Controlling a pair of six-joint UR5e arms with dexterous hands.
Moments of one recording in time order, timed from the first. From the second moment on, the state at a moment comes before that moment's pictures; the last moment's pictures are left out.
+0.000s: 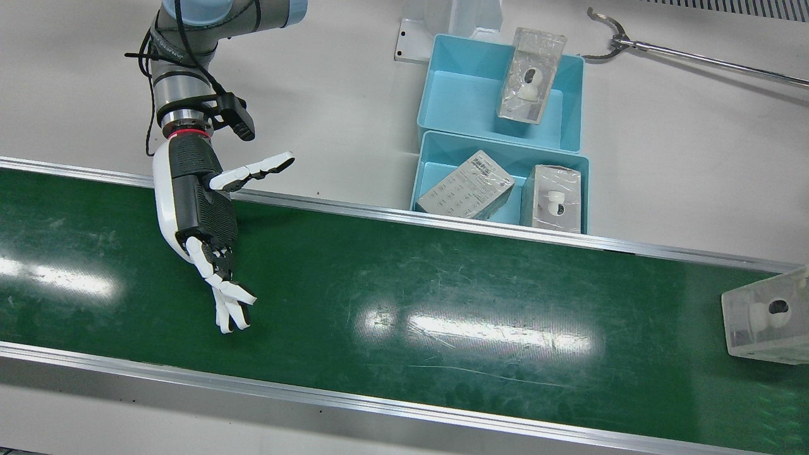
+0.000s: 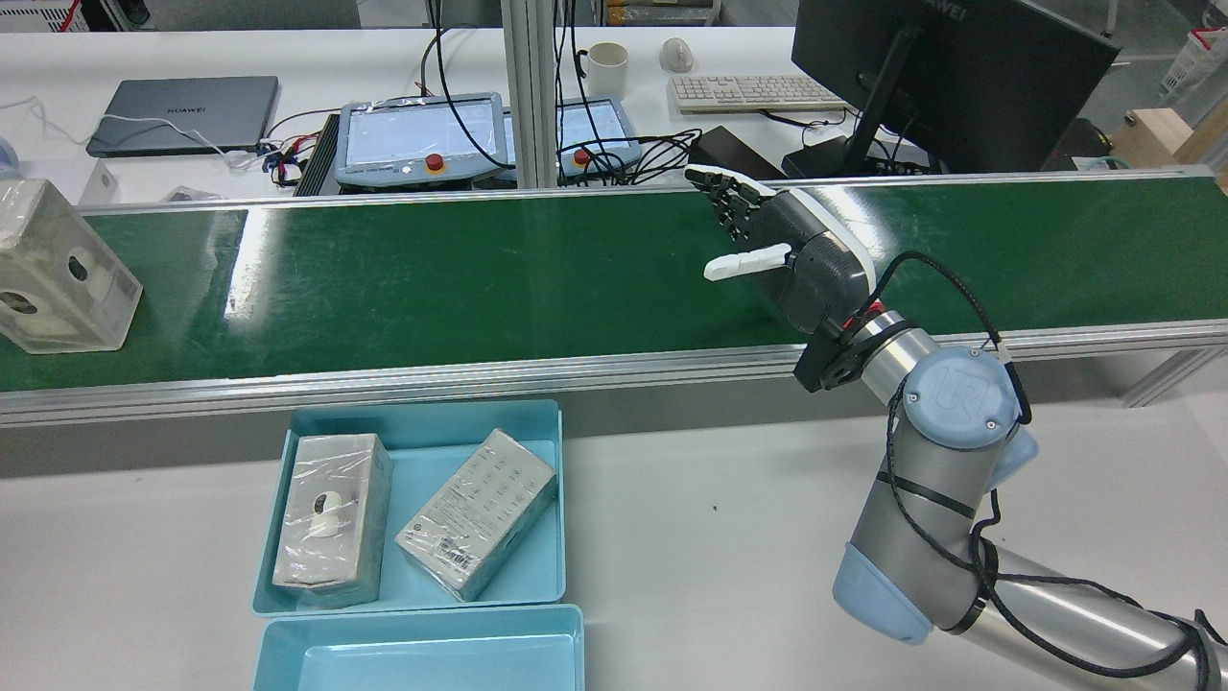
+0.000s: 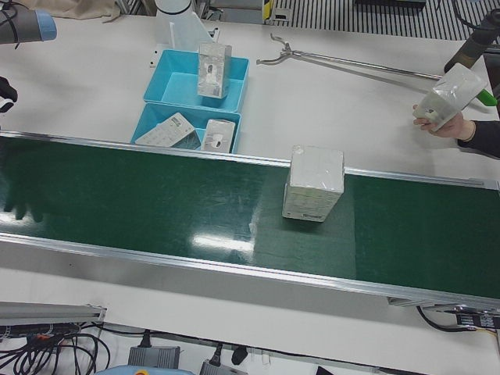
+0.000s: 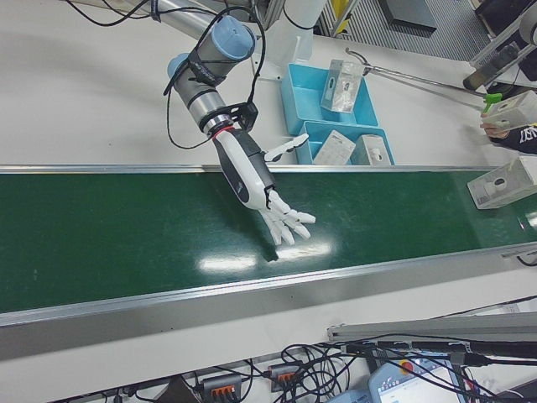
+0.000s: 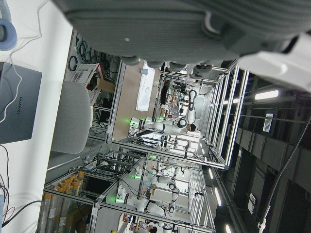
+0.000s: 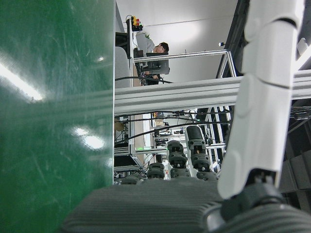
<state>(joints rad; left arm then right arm) -1.86 -1.90 -1.77 0.60 1.96 -0.16 0.73 -1.12 1.80 -3.50 -1.06 -0.09</state>
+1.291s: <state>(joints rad) -1.86 -1.90 -1.77 0.60 1.96 -0.16 0.77 -1.10 1.81 -3.50 -1.08 -0.10</state>
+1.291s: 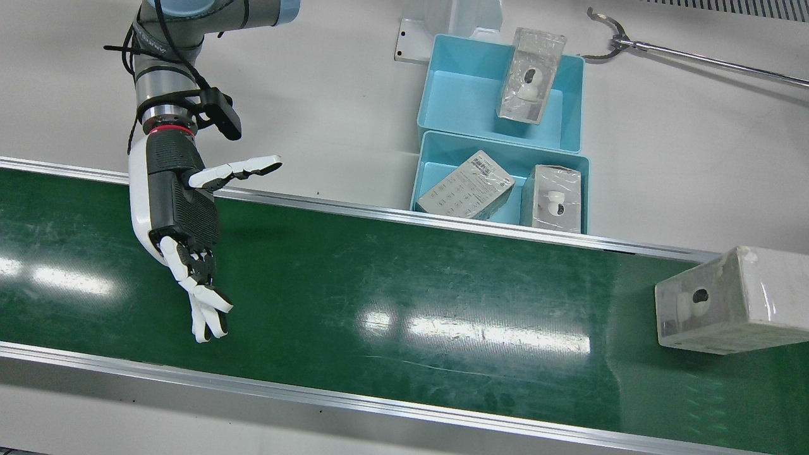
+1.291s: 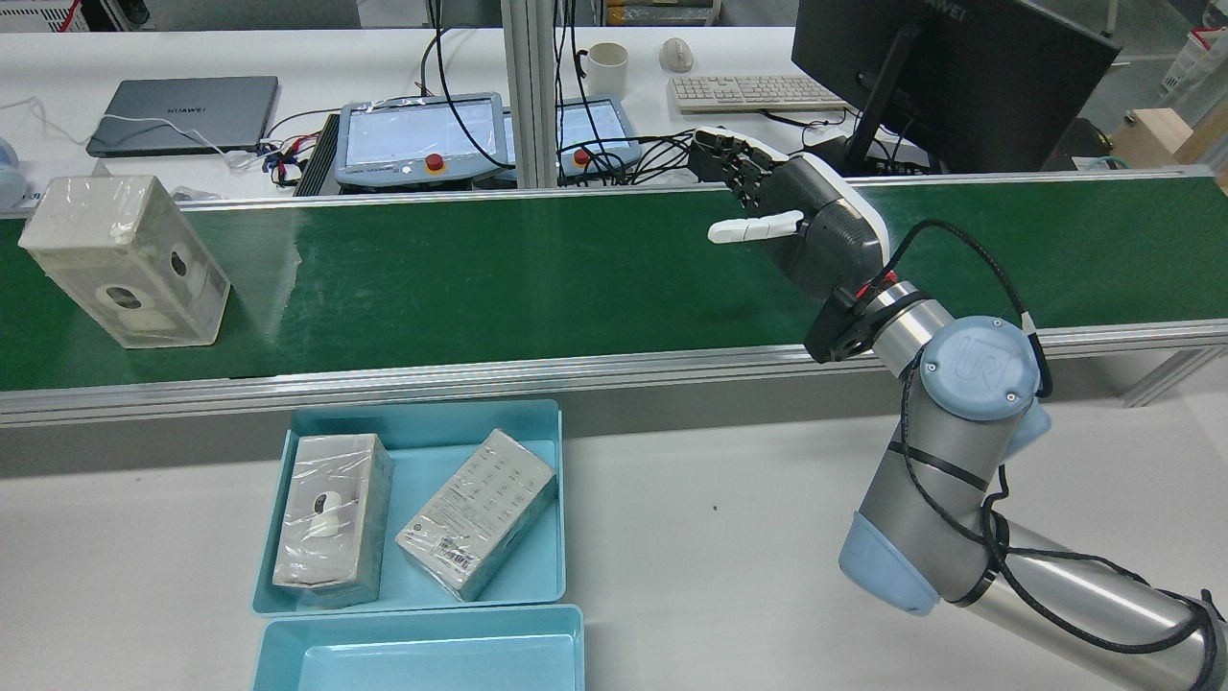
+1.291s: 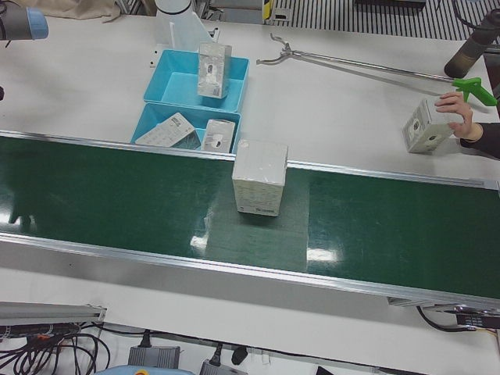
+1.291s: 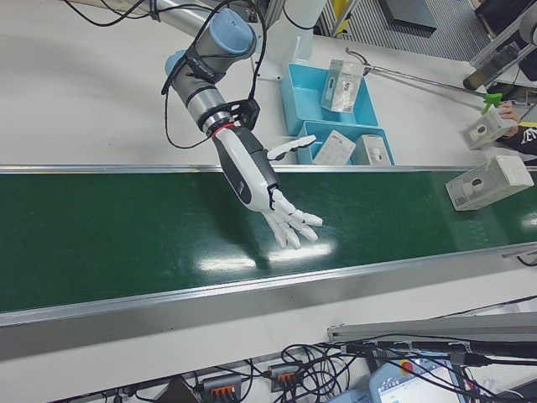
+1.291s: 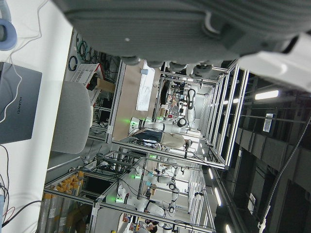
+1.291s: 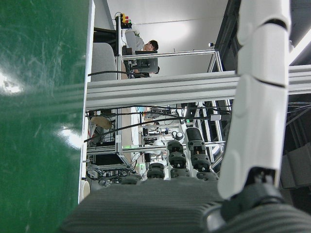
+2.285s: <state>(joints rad) -1.86 -1.90 -1.77 0.60 1.96 -0.16 0.77 -1.10 1.81 -3.50 -1.08 -0.10</state>
